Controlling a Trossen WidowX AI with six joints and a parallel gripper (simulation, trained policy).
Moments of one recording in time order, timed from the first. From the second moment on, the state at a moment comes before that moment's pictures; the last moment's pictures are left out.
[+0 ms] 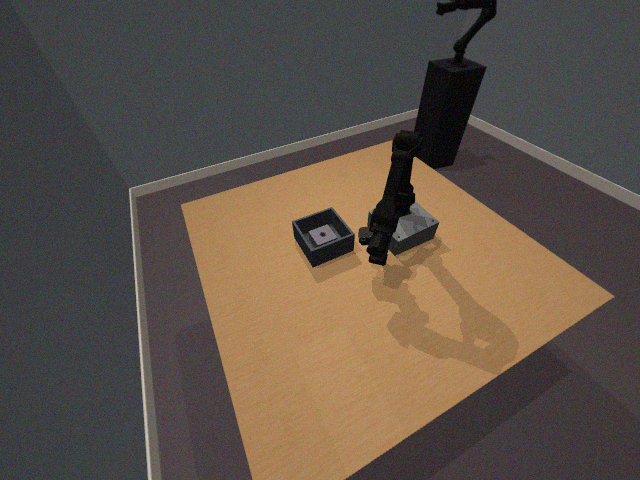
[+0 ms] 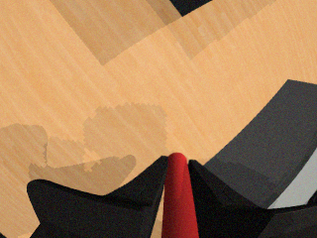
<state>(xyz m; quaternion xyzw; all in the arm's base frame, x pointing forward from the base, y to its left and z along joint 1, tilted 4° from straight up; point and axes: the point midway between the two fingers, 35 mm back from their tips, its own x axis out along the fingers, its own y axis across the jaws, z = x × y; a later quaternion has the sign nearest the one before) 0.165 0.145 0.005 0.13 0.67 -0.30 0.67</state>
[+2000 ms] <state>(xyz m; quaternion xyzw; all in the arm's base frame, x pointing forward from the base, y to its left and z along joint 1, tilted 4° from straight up) 0.347 -0.002 0.070 0.26 0.55 -0.36 0.70</state>
